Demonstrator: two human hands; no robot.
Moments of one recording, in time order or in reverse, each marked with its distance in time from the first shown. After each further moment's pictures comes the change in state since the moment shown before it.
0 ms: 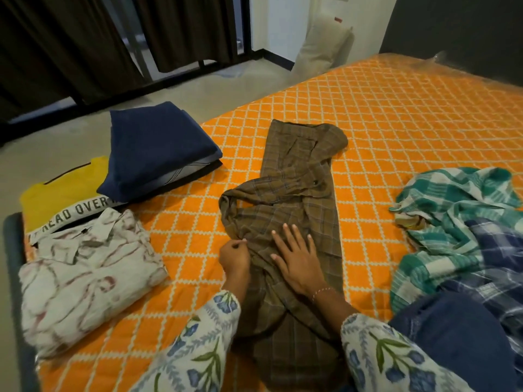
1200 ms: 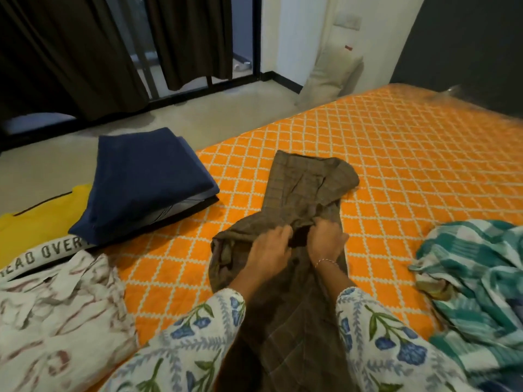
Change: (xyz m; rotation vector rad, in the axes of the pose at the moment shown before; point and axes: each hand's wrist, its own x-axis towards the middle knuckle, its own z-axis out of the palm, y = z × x) left_hand 0.052 0.103 0.075 0.961 -0.345 1.071; right_hand 0.156 0.053 -0.072 0.092 0.291 0.610
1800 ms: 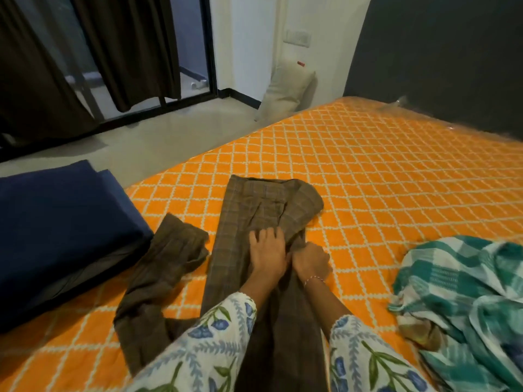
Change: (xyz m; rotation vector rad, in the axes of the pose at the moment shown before) left_hand 0.155 0.049 0.053 0.182 0.060 -0.098; right_hand 0.100 0.042 0.025 0.192 -0.136 0.294
